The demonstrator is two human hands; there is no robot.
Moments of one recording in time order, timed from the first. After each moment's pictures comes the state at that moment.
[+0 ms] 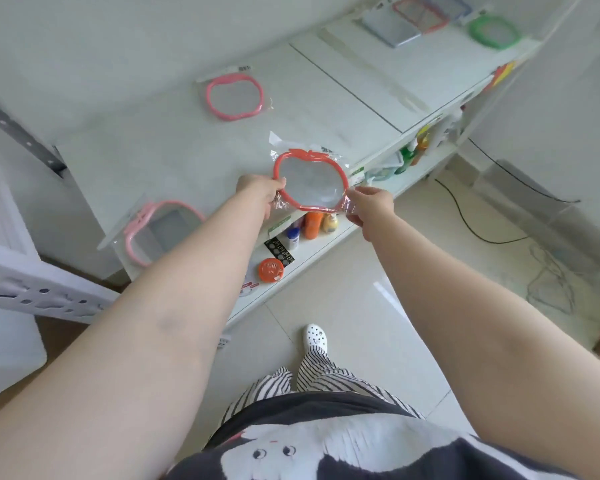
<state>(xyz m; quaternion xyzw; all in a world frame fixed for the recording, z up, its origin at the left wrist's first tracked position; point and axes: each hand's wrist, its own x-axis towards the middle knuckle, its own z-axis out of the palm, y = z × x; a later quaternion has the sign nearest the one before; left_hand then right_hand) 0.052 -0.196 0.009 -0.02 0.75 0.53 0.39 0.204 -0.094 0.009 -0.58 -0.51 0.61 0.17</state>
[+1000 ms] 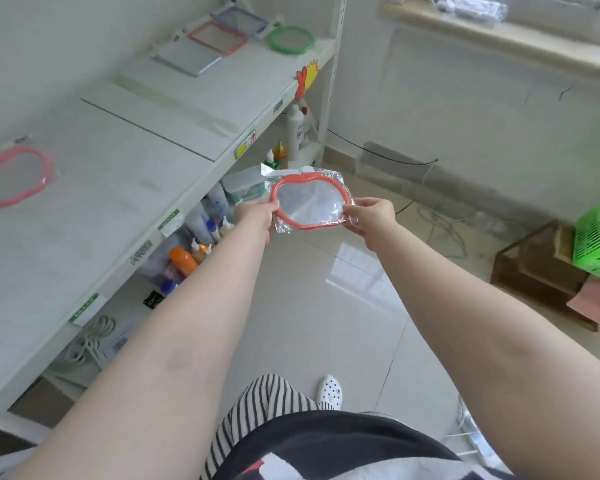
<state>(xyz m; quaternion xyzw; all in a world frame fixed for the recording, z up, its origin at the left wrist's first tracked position) 0.301 0.058 -0.001 0.05 0.74 0.50 0.45 0.478 0.111 0.026 -0.64 -0.39 0.60 0.29</state>
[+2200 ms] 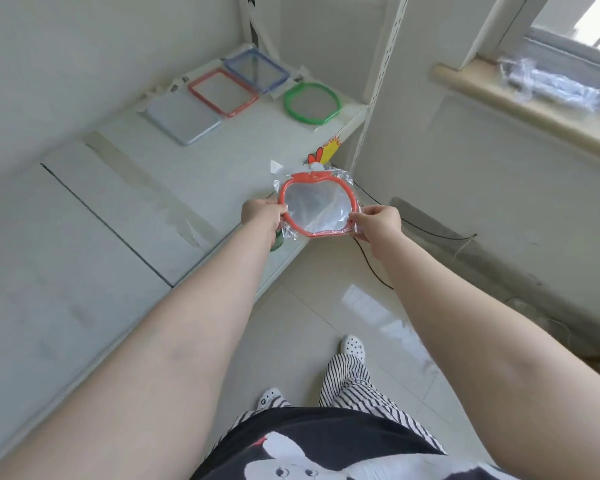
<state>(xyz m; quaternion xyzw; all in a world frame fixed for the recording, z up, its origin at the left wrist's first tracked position) 0.195 0.399 -0.001 0.02 0.76 0.52 0.39 0.362 0.482 0.001 -0.64 -0.49 0.55 0.22</state>
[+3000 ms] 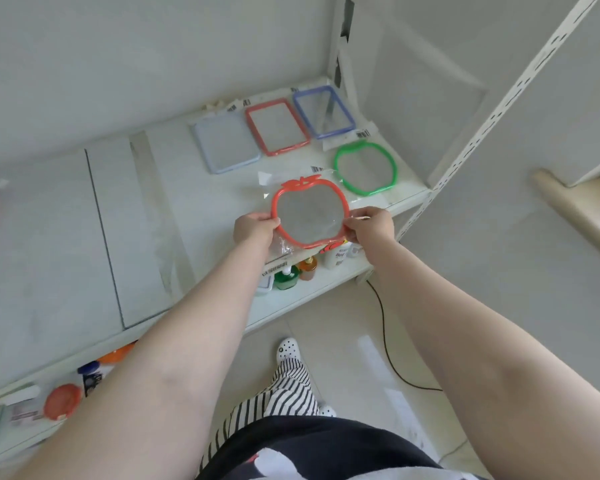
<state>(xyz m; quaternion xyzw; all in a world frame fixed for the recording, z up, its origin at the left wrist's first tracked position) 0.109 0.521 -0.027 -0.15 0.75 0.59 0.26 0.222 0.676 -0.008 -0.51 -0.65 0.56 0.08</state>
